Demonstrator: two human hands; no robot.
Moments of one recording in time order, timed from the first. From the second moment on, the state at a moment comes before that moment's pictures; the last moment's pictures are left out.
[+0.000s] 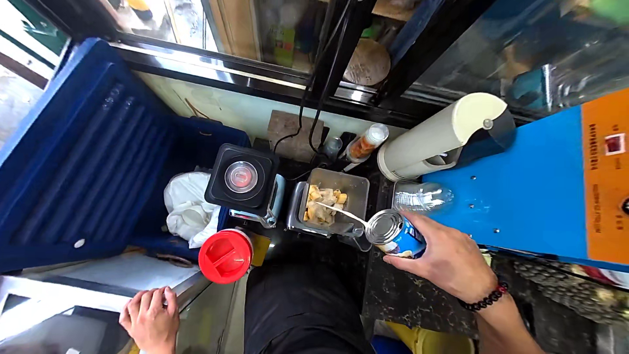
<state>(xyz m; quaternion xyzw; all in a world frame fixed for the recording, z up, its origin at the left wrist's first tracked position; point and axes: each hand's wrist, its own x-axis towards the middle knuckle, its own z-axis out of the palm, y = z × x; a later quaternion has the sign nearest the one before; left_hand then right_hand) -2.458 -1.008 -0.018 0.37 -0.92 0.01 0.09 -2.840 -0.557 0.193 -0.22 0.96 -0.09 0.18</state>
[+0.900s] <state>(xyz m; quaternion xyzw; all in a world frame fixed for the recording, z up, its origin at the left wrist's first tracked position) -2.448 -1.018 -0.019 0.37 -0.92 0.05 0.06 -2.862 -0.564 0.197 -0.25 0.95 -0.08 0.18</state>
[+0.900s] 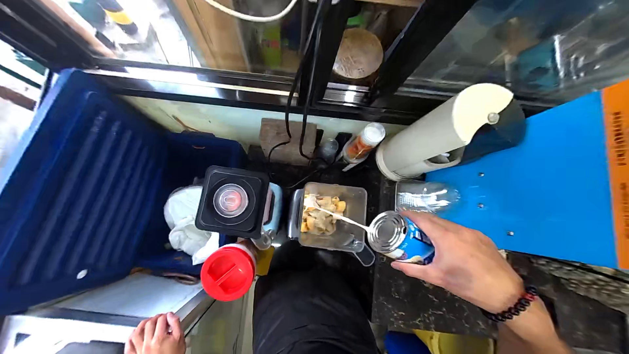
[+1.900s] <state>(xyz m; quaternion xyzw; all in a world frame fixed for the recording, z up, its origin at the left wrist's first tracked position) -2.454 -1.015 -0.020 0.37 -0.93 0.07 0.06 -2.848 -0.529 0.227 -0.25 0.96 -0.05 0.13</state>
